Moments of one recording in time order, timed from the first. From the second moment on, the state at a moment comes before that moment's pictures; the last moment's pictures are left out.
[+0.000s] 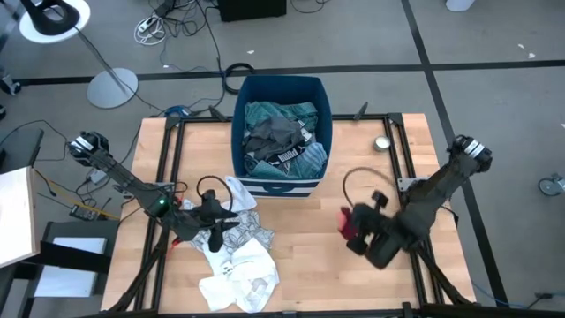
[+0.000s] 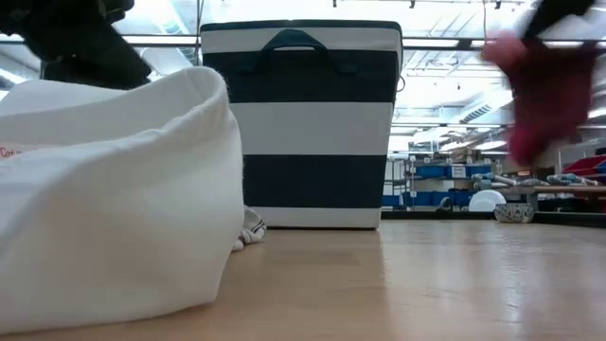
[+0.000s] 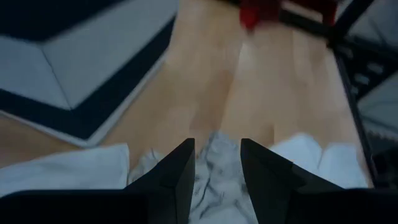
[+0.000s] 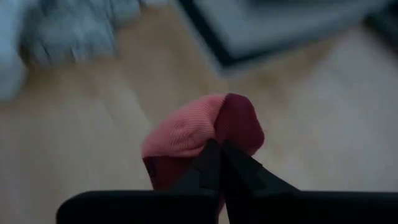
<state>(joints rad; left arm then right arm) -0.63 1.03 0.53 -0.12 -0.65 -0.74 0.76 1.42 1.17 -1.16 0.70 1.22</state>
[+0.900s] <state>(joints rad) -0.63 1.05 0.53 -0.18 -0.45 -0.75 -0.15 1.53 1.62 -0.53 0.34 0.04</state>
